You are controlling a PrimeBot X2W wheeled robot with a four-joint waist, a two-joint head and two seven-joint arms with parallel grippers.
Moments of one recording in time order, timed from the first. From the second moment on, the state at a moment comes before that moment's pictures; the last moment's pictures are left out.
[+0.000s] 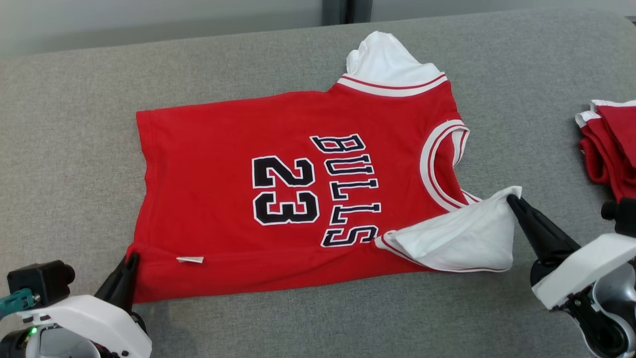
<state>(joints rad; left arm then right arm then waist) 0.05 0.63 -0.36 -0.26 -0.93 0.42 0.14 -0.10 -0.21 0.04 -0.08 0.70 0.13 0.34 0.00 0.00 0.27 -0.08</state>
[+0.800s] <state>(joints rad) -0.06 0.48 -0.35 -0.10 -0.93 0.35 -0.04 -0.38 -0.31 0.22 0.27 0.79 0.13 -0.08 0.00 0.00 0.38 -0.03</state>
